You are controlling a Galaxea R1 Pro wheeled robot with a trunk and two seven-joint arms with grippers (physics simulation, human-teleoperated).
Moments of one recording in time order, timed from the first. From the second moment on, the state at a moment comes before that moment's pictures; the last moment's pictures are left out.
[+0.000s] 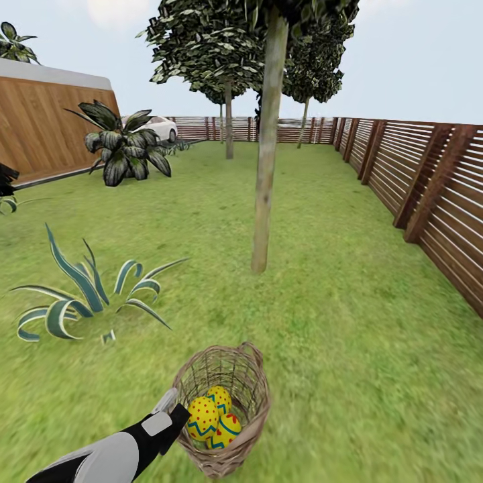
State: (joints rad) left arm -0.73 -0.07 0.30 0.03 0.65 0.02 0.14; right arm -0.36 -0.11 -0.16 0.06 0.25 -0.21 0.27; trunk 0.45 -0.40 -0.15
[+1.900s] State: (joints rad) left arm -0.73 -0.03 0.31 -0.07 0.65 0.03 0.14; right arm -0.39 -0.08 -0.16 -0.52 0.25 0.08 0.28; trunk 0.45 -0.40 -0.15
